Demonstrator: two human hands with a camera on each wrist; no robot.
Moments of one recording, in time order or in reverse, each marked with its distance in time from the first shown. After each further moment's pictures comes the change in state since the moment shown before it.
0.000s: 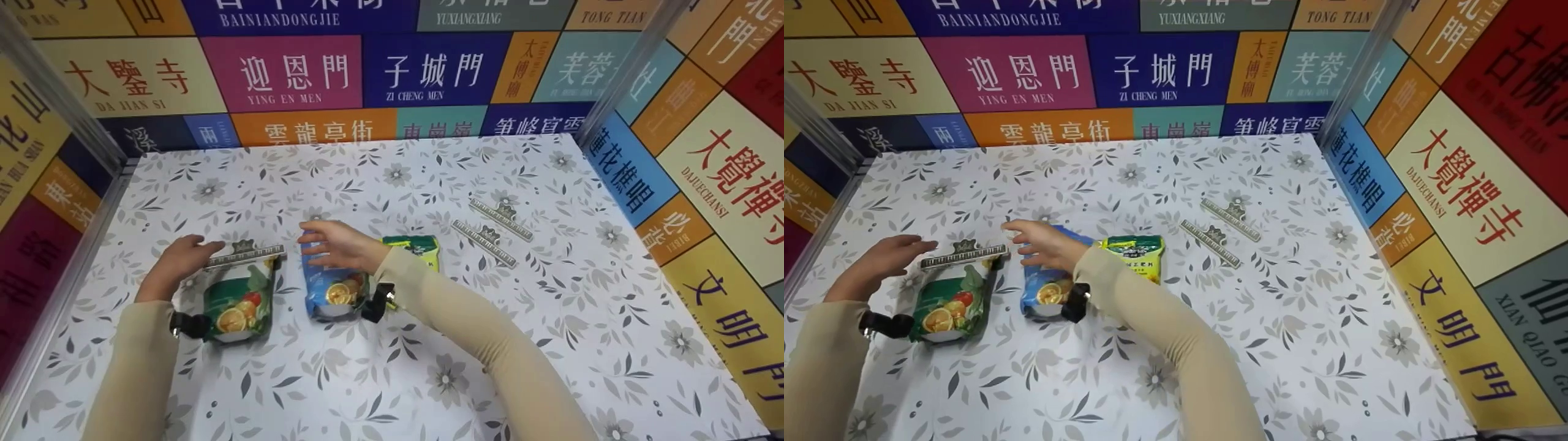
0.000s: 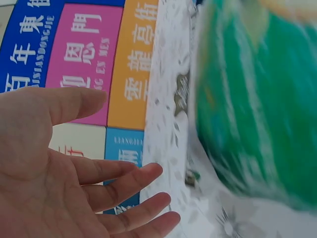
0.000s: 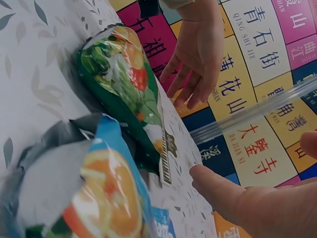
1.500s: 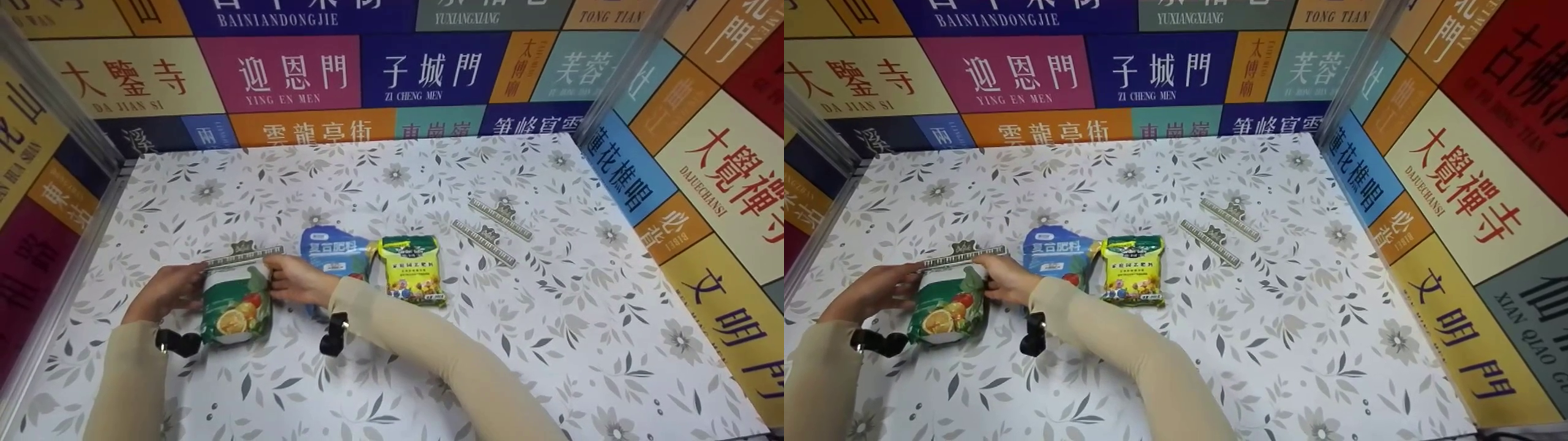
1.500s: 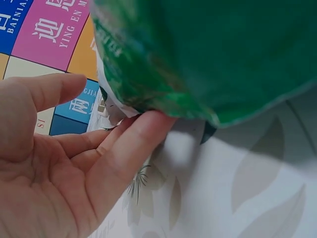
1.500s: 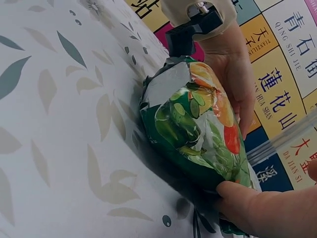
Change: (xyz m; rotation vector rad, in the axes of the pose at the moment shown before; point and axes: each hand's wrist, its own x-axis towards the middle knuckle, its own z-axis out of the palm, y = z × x) left_hand 0.021 -0.077 0.011 -0.422 -0.058 -0.030; right_hand 0.049 0.067 0.056 0.181 0.086 0.072
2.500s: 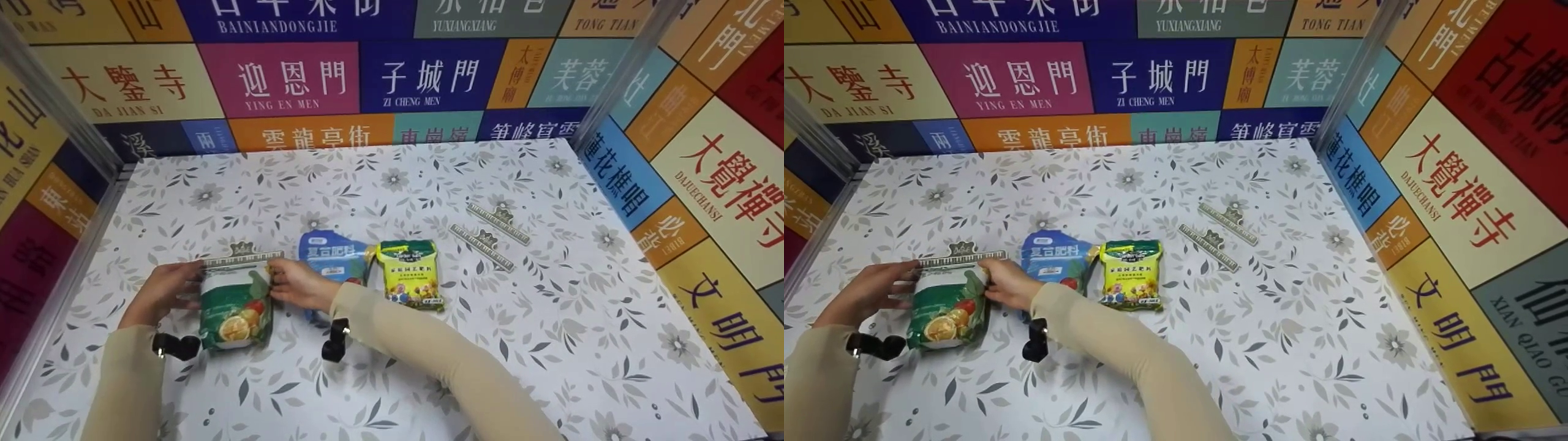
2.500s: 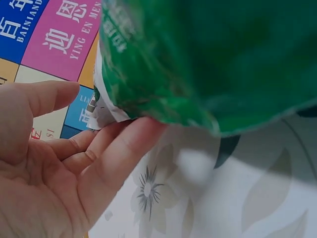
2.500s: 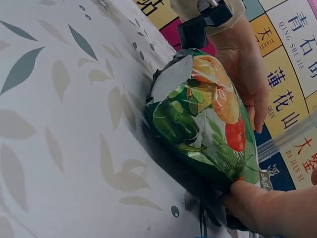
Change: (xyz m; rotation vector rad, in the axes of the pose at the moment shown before) left_hand -0.004 0.008 0.006 -0.060 0.053 0.077; right_hand 0.000 0.002 -0.007 0.063 0.062 -0.050
